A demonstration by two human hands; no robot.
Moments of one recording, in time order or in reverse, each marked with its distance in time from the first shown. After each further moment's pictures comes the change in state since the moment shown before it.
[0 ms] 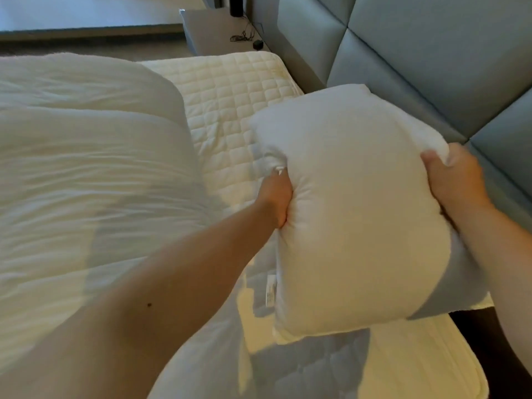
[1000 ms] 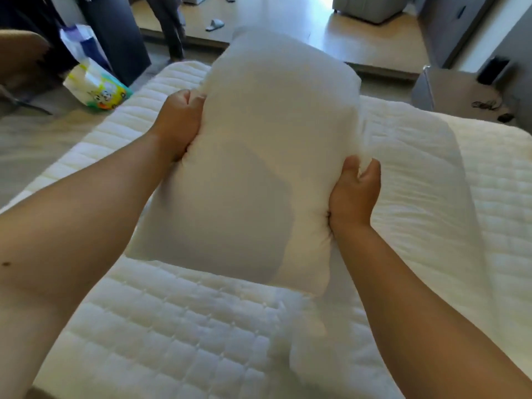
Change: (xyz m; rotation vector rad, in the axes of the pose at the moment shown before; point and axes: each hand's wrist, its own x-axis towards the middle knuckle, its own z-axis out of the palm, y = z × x) left_hand -0.360 0.063 -0.716 0.375 0.947 0.458; right_hand -0.459 -0.528 0.263 0.802 -0.317 -0.217
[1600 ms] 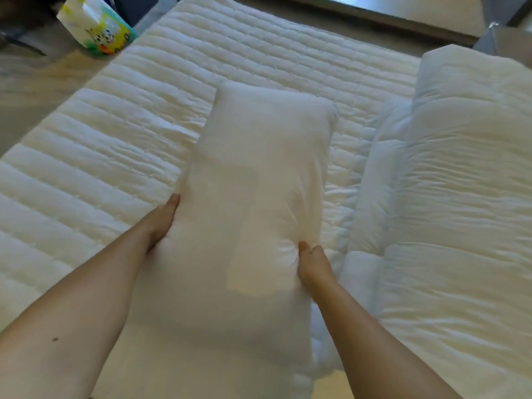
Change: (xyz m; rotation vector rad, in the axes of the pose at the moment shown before) left_hand -0.063 -0.352 -0.035 0.151 -0.286 -0.804; right_hand -0.156 0.191 0.110 -0.583 -0.631 0.695
